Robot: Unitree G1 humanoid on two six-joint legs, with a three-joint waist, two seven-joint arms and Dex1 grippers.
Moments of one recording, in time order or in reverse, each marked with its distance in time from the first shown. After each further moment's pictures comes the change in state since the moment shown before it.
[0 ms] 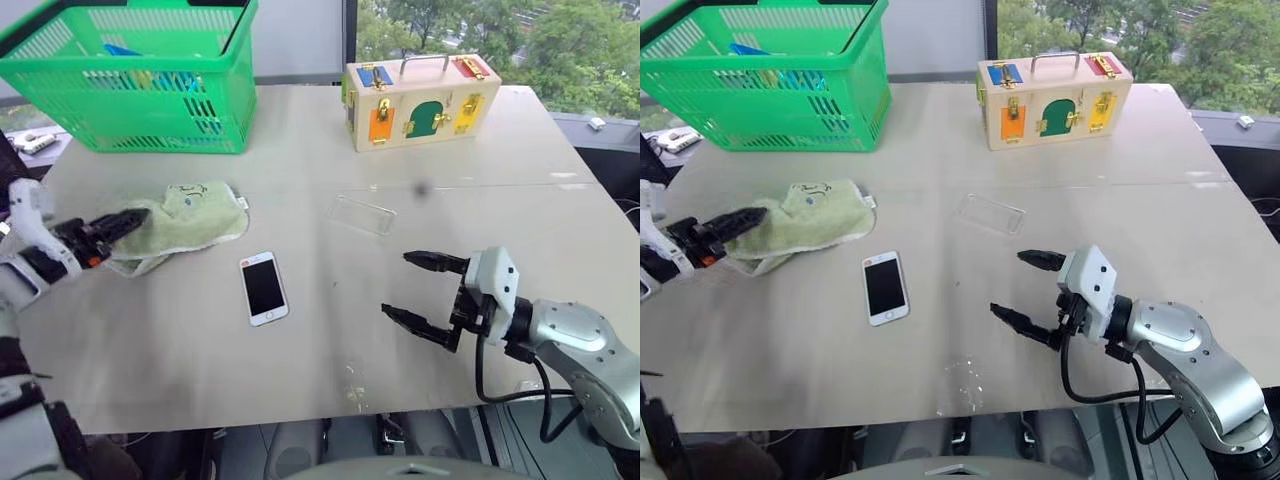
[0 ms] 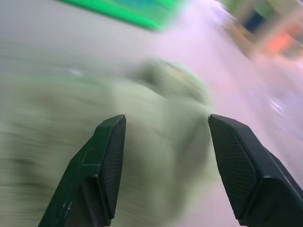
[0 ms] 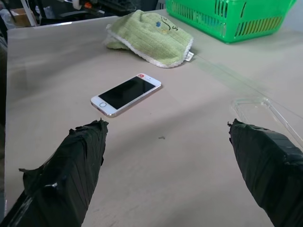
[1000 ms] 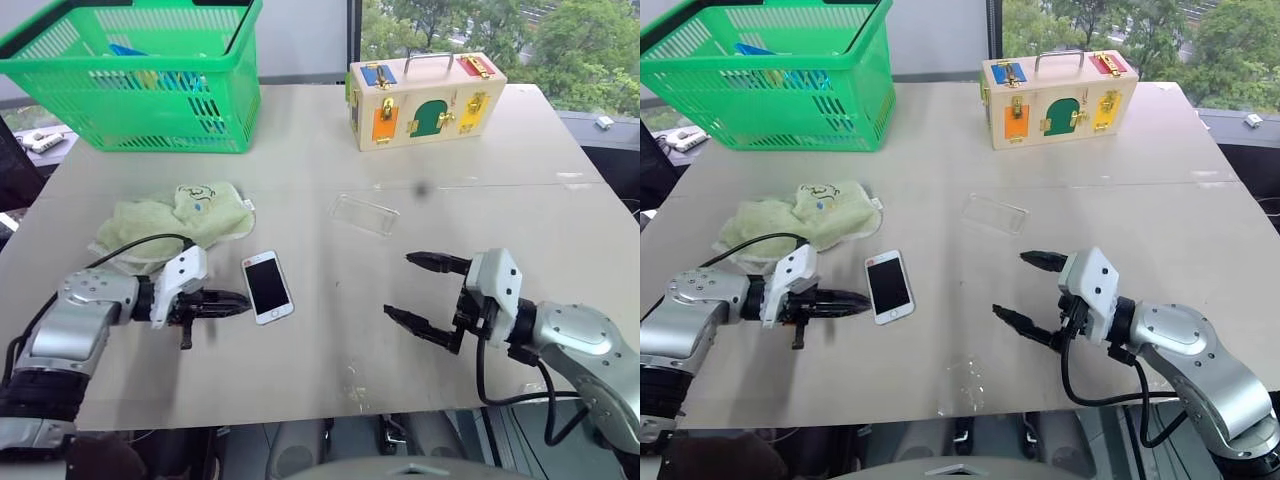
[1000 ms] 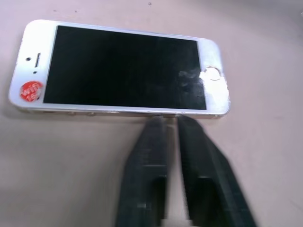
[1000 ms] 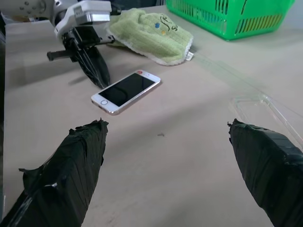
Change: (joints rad) left arm 0.105 0.005 -0.484 -0.201 0.299 -0.518 -0.393; right arm 0.014 -0.032 -0.013 -0.032 0.007 0.026 -0.030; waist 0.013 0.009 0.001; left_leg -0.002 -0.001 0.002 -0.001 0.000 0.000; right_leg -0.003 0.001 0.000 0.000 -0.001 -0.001
